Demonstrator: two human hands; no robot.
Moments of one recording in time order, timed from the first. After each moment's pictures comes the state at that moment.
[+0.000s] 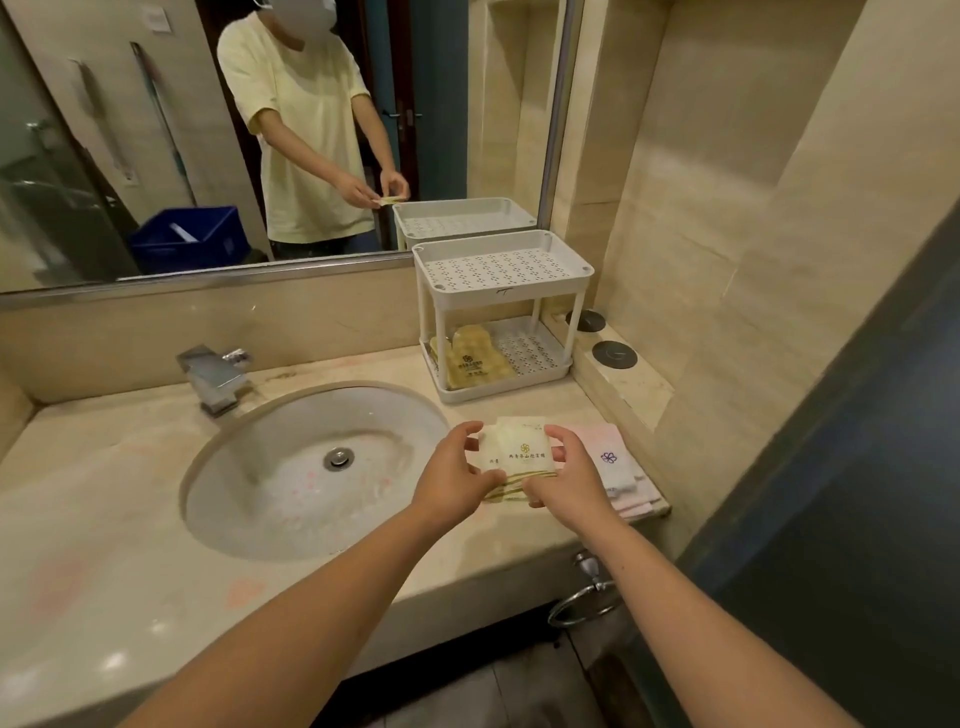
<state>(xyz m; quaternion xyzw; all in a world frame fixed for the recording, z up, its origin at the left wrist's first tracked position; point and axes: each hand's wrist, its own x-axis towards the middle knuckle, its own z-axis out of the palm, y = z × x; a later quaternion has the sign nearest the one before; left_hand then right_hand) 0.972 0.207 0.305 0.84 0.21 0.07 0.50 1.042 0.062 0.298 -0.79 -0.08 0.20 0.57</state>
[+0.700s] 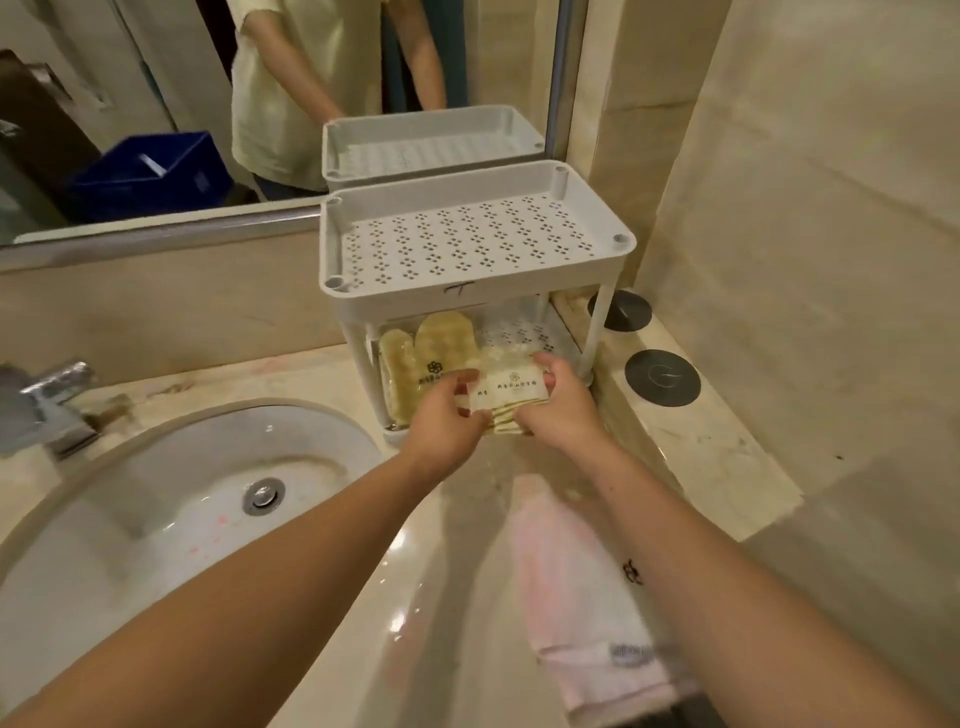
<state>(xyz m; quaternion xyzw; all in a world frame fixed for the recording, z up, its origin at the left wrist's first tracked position) 1.234 0.262 0.244 0.80 0.29 0.09 0.52 1.326 0.149 0.236 -0.80 -0.12 0.23 0.54</state>
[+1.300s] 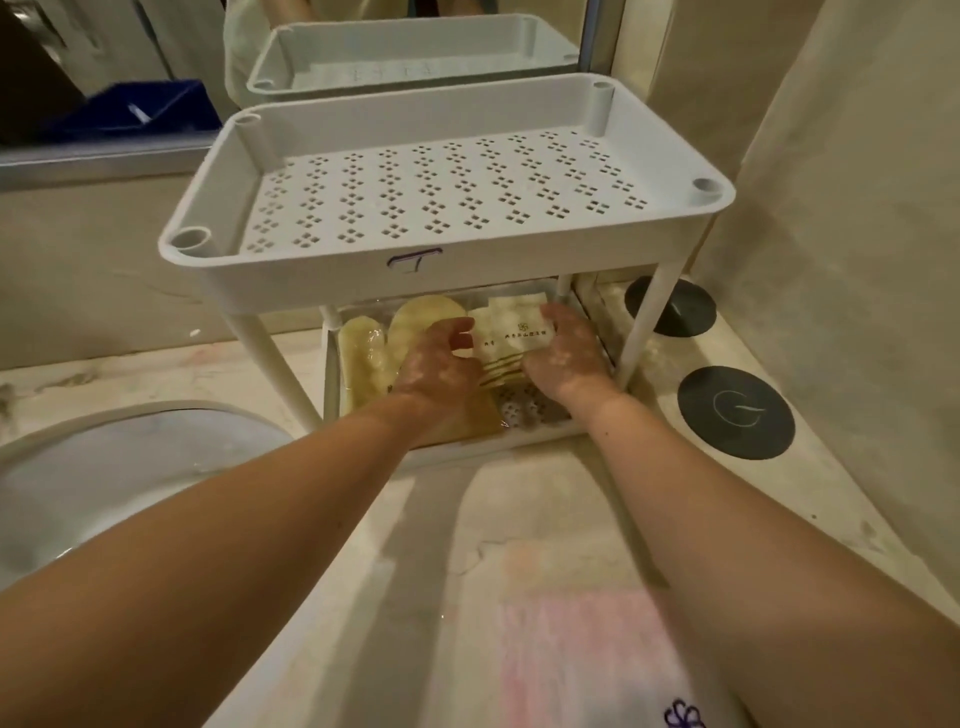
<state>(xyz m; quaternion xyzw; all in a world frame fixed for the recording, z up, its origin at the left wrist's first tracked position) 1.356 0.322 0.185 0.76 0.33 0.09 0.56 1.451 0.214 0.181 -0.89 -0.17 0.15 0.39</state>
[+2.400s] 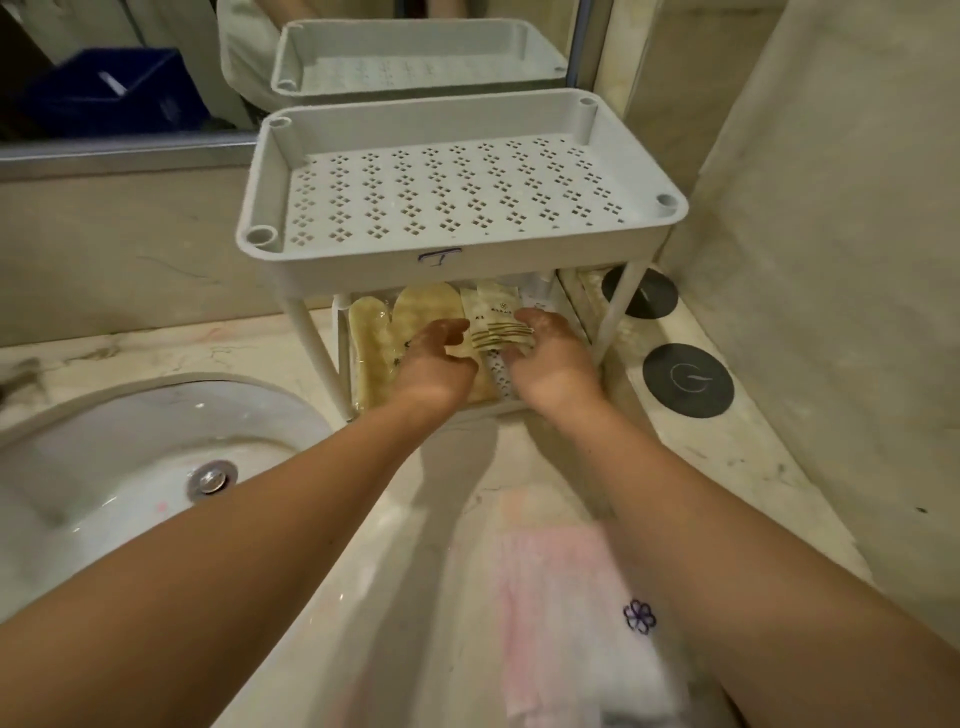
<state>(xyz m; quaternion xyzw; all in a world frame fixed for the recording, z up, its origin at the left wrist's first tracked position) 1.309 0.297 0.207 0.78 0.34 0.12 0.51 1.395 0.189 0.209 -0.90 -0.21 0.13 0.36</state>
